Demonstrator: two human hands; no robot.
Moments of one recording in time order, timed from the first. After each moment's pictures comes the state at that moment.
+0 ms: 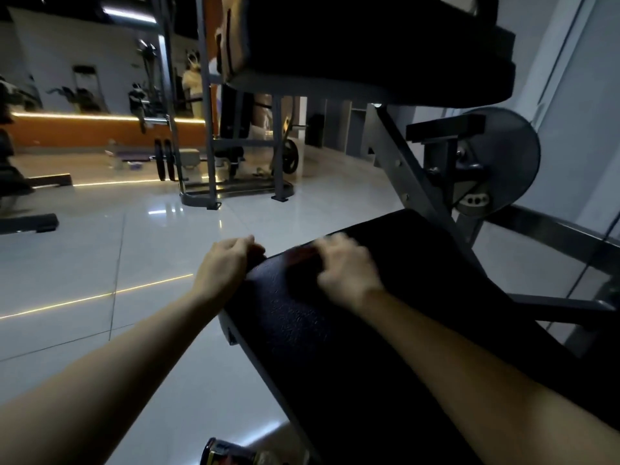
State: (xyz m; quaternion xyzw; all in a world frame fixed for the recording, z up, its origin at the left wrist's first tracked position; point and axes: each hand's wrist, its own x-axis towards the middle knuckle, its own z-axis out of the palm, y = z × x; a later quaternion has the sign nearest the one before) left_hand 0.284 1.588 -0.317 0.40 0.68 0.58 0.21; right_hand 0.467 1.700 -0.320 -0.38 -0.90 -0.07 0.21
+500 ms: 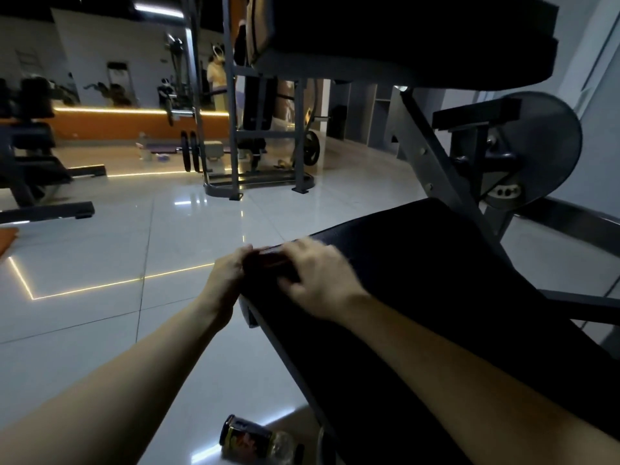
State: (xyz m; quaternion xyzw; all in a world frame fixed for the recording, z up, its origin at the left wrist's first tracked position) left_hand 0.270 1.562 -0.365 0.34 0.61 0.66 0.28; right_hand 0.434 1.643 -0.331 -0.23 -0.94 -0.01 0.25
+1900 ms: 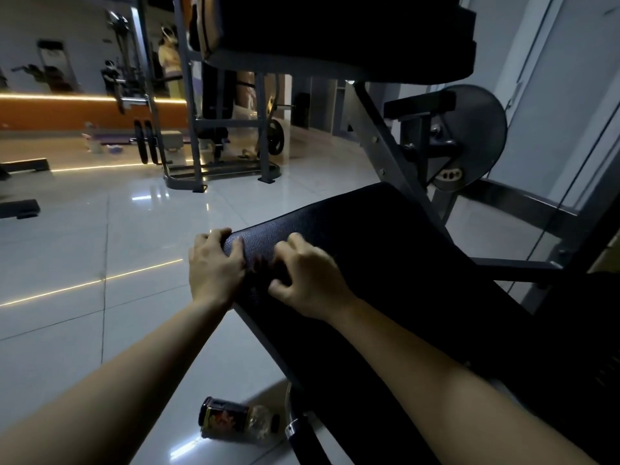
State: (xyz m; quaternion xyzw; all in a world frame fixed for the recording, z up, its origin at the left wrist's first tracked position) left_hand 0.319 1.564 -0.364 0.37 0.77 0.52 -0.01; right_hand 0.490 1.617 -0.345 -0.26 -0.92 0.01 0.29
